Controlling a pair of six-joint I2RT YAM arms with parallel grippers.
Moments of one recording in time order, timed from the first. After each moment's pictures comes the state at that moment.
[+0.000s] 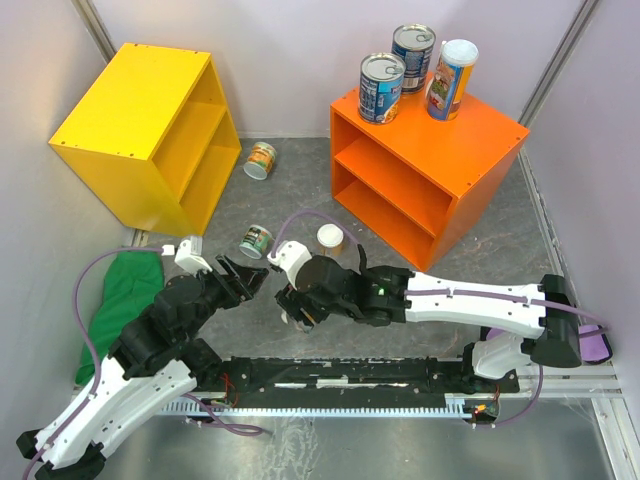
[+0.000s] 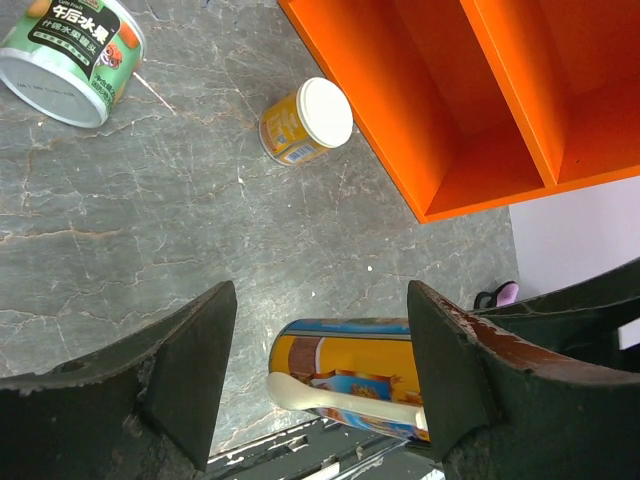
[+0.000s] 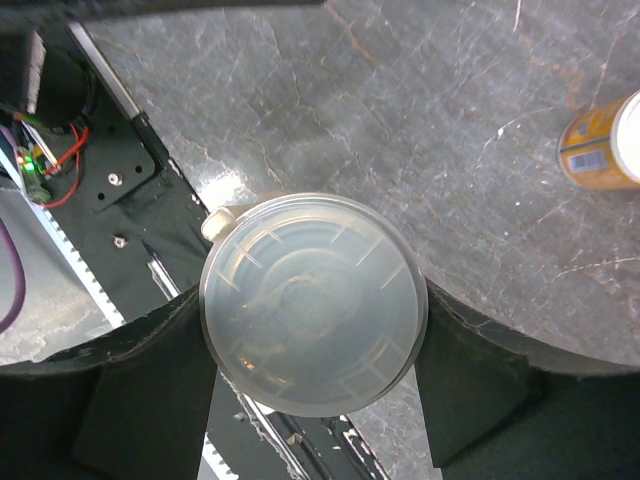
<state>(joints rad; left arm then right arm) -0.75 0.32 0.62 -0.66 -0.29 -0.89 1.35 1.46 1.28 -0.56 0.25 0.28</state>
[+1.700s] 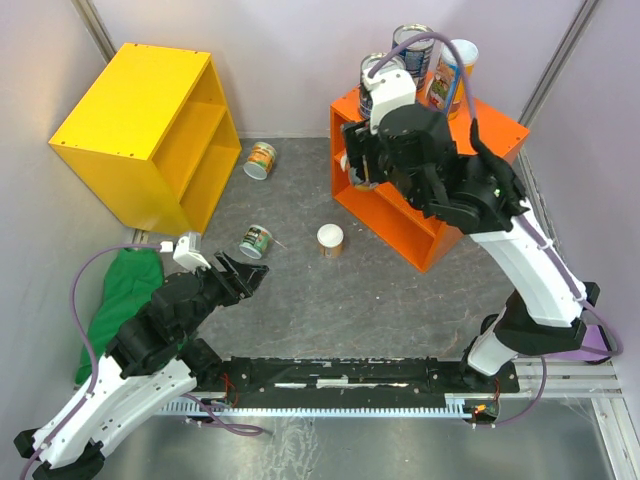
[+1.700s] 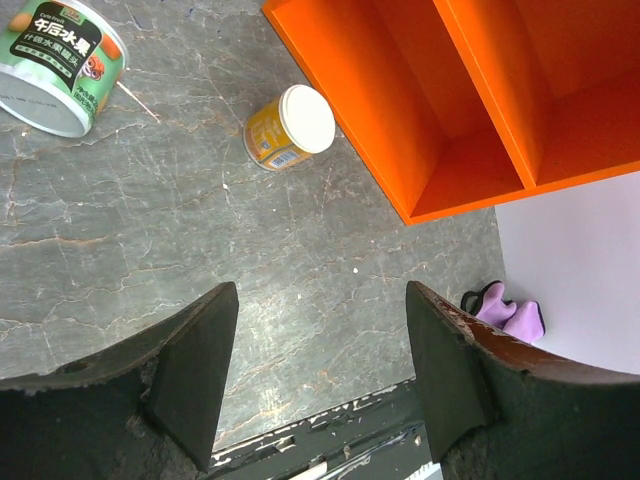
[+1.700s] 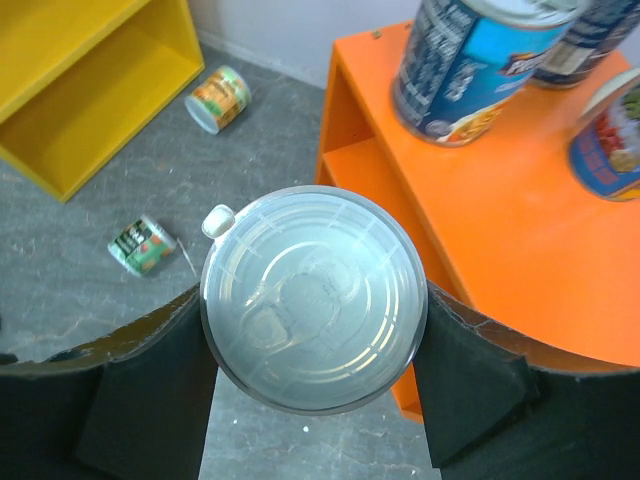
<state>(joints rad) -0.75 0.35 0.67 -0.65 -0.28 -0.89 1.00 1.61 2.32 -1.10 0.62 0.15</state>
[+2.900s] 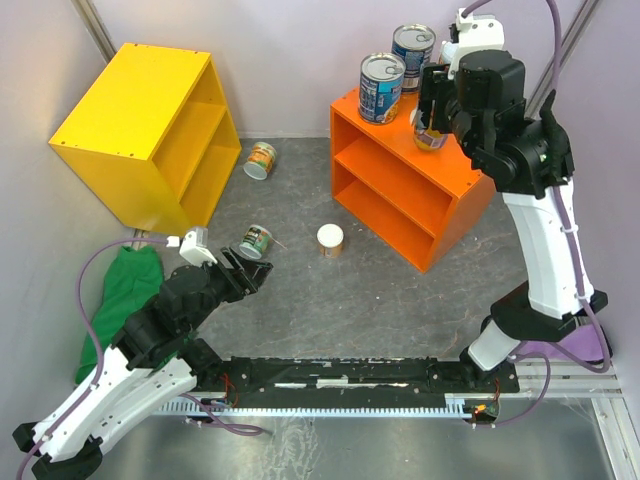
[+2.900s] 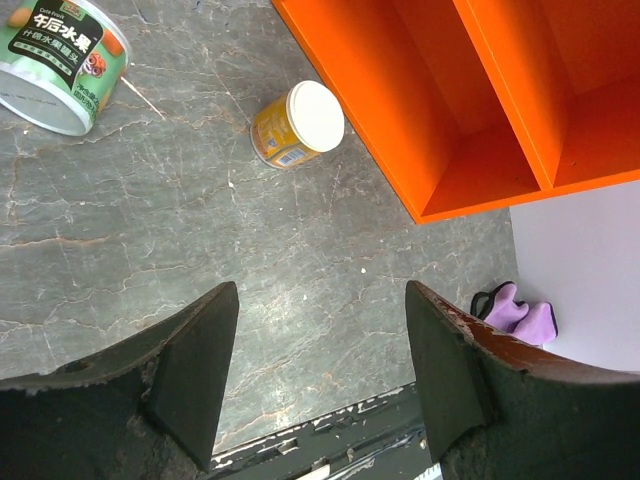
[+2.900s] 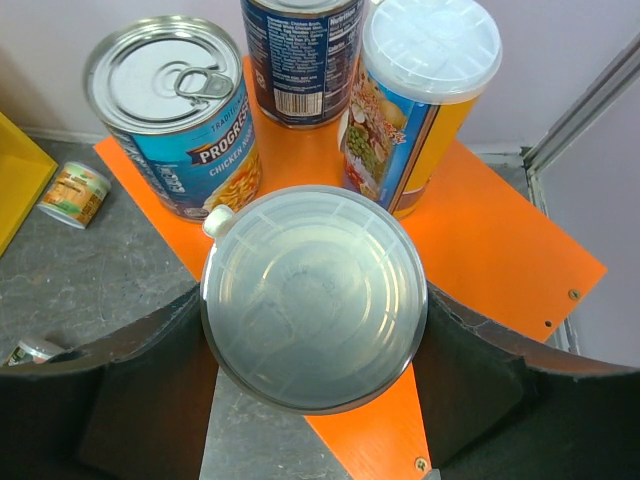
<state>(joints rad) -0.75 0.42 0.68 -0.63 -0.29 -0.89 0.57 1.64 2.48 -1.12 0.54 0.12</state>
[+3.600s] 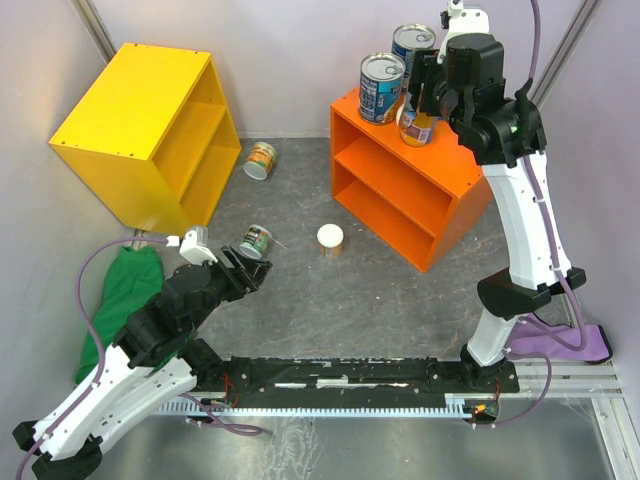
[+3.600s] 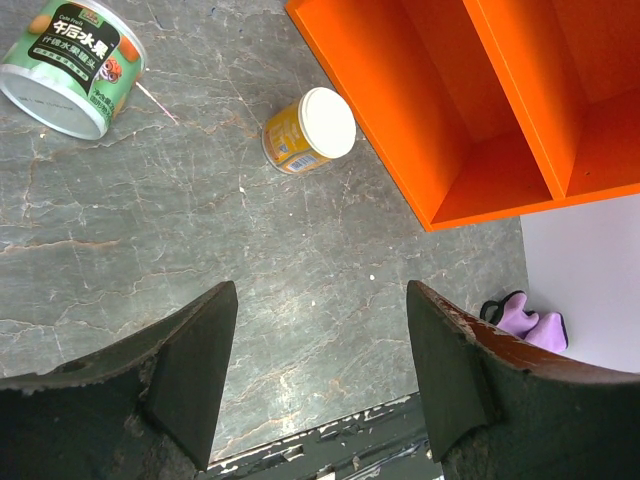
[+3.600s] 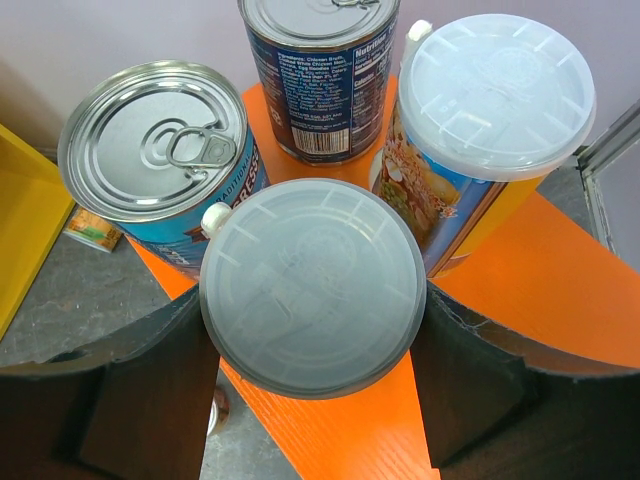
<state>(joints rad) -0.75 0.43 0.68 -0.63 -0.31 -0.89 0.45 1.78 2.52 -1.05 0.39 0.18</state>
